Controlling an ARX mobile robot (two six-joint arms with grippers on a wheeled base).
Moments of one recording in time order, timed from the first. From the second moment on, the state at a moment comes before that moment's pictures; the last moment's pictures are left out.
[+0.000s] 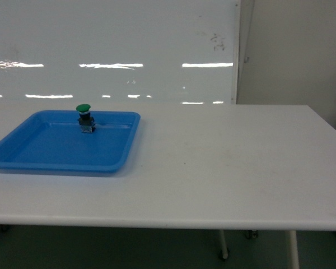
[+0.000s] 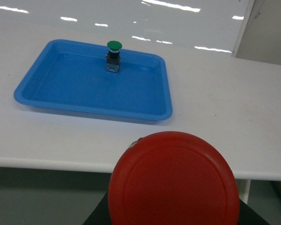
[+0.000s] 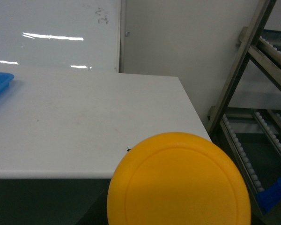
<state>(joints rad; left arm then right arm) -0.08 0.78 0.20 0.27 -0.03 -0.21 0.26 0.14 0.01 0.01 0.34 -0.03</state>
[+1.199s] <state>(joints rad) -0.08 0.78 0.20 0.27 -0.02 -0.21 0.26 0.14 0.01 0.01 0.34 -0.03</state>
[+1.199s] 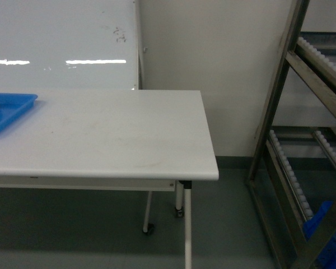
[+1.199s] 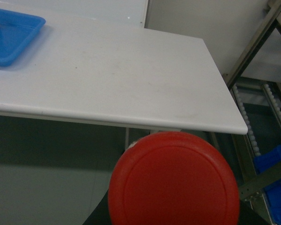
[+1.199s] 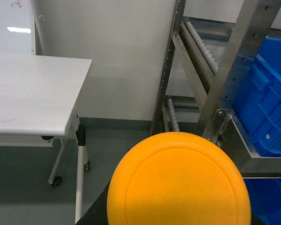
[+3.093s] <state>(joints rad) -0.08 0.78 0.20 0.27 -0.02 -0.21 0.26 0.14 0.01 0.01 0.34 -0.03</state>
